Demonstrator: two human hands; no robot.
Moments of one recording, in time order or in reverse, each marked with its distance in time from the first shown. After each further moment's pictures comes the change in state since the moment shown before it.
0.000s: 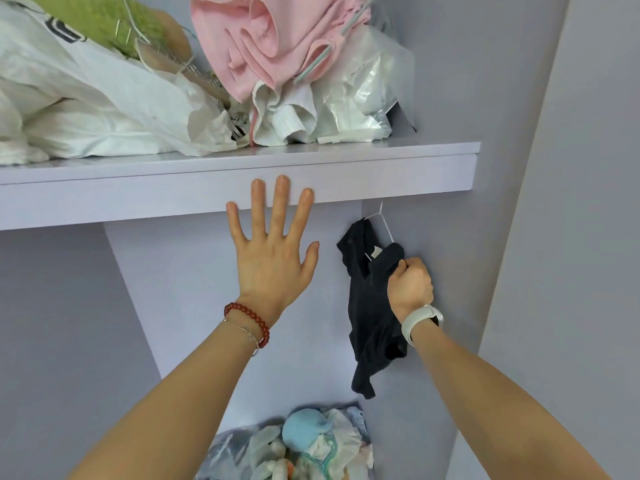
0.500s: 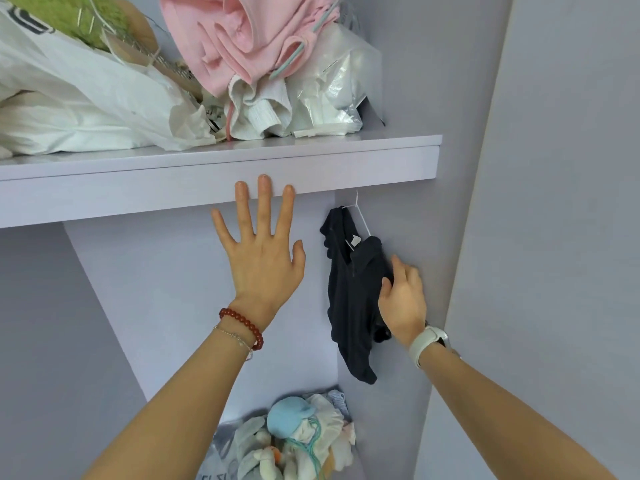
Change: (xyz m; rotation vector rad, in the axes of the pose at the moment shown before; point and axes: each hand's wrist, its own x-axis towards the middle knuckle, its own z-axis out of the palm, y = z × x) left_hand -0.009 0.011 -0.016 -0.152 -0.097 -0.063; right_hand -0.041 0.031 -0.041 -0.230 -0.125 -0.241
